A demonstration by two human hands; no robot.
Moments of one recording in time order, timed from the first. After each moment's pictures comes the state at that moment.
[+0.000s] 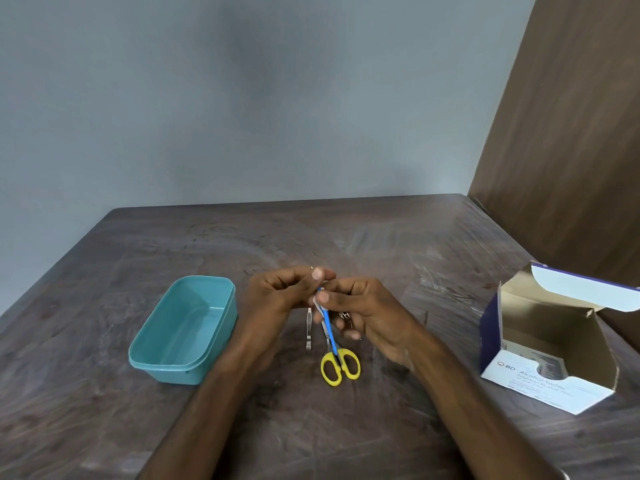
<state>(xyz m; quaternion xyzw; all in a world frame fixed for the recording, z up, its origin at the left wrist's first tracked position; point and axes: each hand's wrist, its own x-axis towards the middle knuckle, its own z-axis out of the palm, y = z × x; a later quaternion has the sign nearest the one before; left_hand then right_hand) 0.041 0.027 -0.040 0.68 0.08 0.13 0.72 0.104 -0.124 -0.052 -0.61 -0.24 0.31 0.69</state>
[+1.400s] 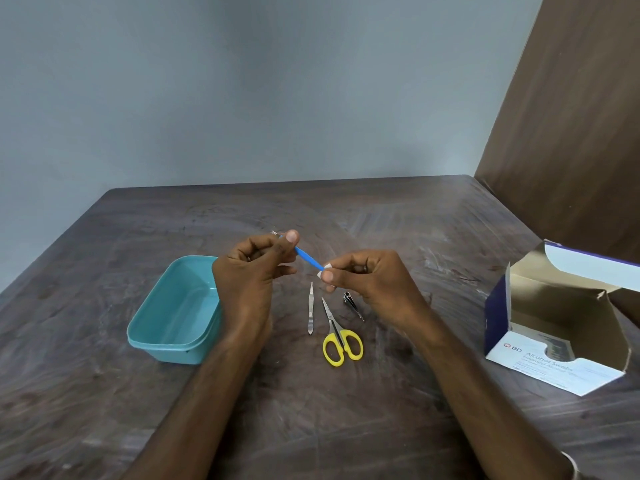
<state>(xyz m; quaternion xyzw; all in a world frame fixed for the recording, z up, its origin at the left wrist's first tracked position) 0.045 0.030 -0.037 0.58 0.20 0.34 0.72 0.115 -0.125 -0.058 -0.69 -0.25 0.12 0.67</state>
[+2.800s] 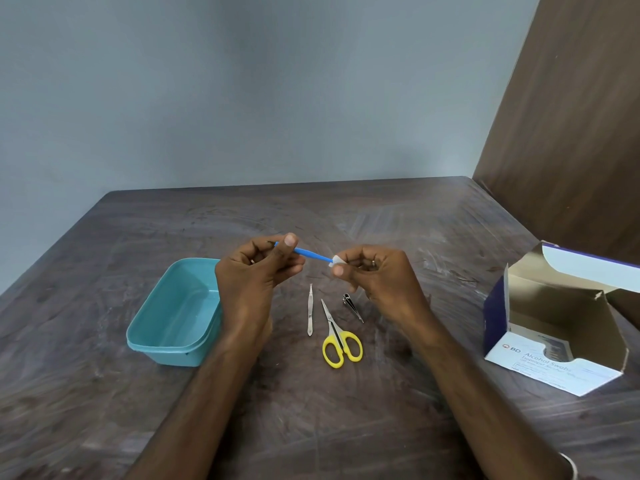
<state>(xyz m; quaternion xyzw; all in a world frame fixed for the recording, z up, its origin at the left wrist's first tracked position) 0.046 0.030 -0.037 0.55 0.18 0.30 0.76 0.121 -0.126 -0.062 -0.71 -0.22 0.06 0.67</state>
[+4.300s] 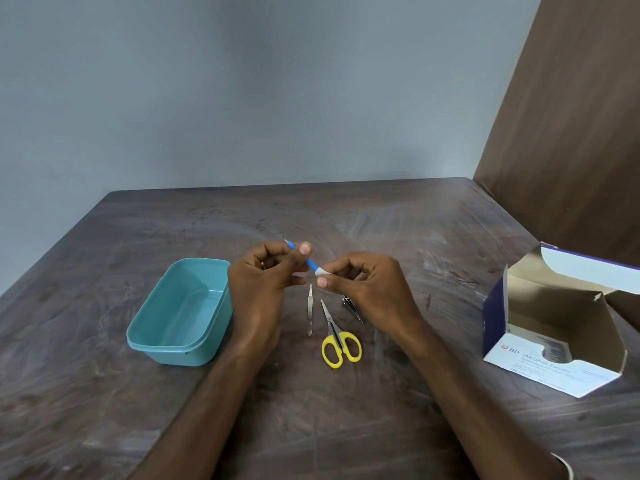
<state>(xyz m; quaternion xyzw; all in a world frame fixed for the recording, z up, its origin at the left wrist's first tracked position) 0.045 0.021 -0.043 0.62 0.17 0.31 0.70 0.111 -0.120 -0.064 -0.74 -0.26 0.02 0.62</state>
